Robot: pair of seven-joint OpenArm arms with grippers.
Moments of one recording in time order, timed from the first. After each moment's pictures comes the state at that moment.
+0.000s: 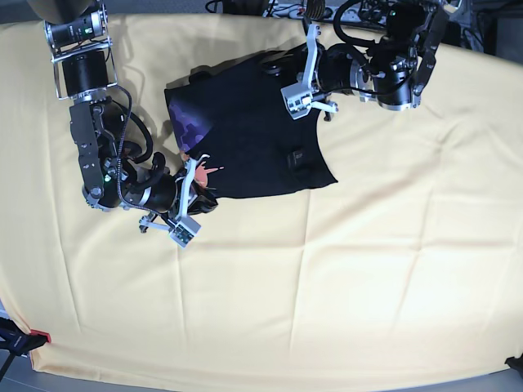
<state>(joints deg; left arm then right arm) 12.7 -22.4 17.5 112.1 -49.1 -43.4 64.4 12.8 16.3 -11.7 83.2 27.1 40.7 -47.3</state>
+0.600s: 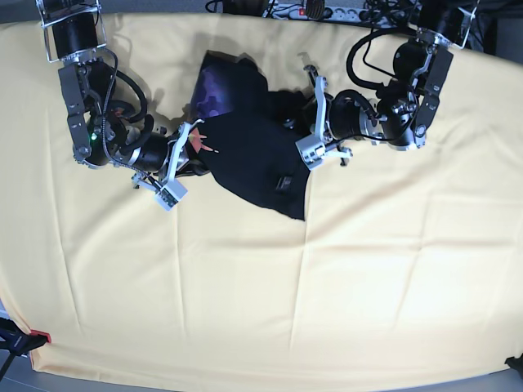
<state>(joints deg) 0.6 -24.2 18.0 96.9 -41.3 -42.5 51.3 0.4 20.0 -11.2 93.4 37.0 40.1 -52.7</state>
